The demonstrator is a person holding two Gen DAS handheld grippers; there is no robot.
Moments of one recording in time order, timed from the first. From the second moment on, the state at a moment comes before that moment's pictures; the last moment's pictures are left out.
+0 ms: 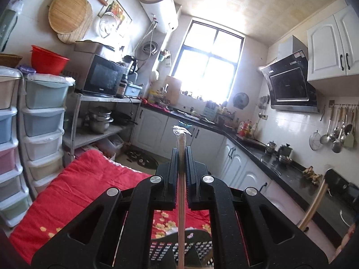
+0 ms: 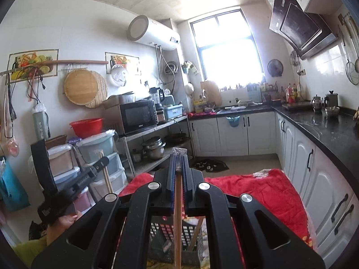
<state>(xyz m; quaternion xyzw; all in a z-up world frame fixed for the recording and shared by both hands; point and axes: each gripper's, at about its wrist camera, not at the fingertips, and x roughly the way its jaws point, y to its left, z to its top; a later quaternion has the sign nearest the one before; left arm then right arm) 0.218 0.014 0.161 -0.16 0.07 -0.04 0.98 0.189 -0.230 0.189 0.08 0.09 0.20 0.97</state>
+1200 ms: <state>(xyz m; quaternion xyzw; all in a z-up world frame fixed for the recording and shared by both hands) 0.231 -0.008 0.113 -0.09 0.01 0.01 1.00 0.237 -0.207 0.140 0.06 0.04 0.15 0.99</state>
